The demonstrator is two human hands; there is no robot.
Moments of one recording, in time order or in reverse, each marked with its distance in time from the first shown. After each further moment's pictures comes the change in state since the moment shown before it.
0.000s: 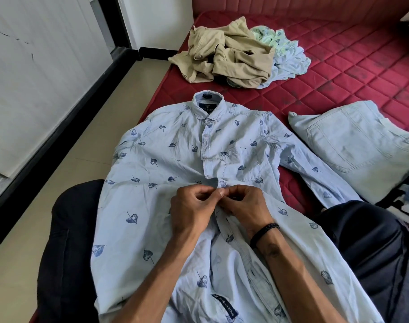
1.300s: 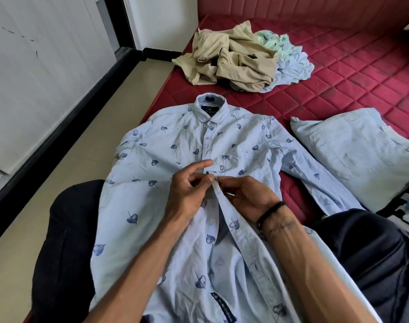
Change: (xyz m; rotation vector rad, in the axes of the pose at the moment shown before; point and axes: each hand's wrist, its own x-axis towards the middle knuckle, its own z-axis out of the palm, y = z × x) left_hand 0.044 0.000 -0.004 -0.372 -0.148 0.085; right_hand 0.036 -0.039 -0.004 0.474 -0.267 0.454
